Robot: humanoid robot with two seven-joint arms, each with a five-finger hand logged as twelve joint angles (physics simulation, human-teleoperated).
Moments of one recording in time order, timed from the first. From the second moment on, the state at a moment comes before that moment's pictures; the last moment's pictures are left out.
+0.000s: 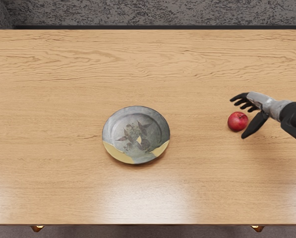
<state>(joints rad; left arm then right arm) -0.04 0.00 -0.06 -0.15 -0.03 -0.13 0.07 0.66 -0.79 0.66 1.53 -1.06 0.06 -0.57</state>
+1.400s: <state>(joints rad) -0.04 0.00 -0.06 -0.15 -0.03 -0.13 0.07 0.66 -0.68 0.49 1.47 -1.21 -0.25 -0.60</state>
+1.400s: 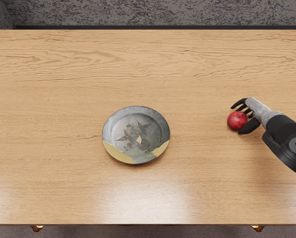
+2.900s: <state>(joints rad) -0.04 0.00 -0.06 -0.15 -0.03 -0.13 0.07 0.97 -0.59 0.58 1.43 -0.40 0.29 -0.61</state>
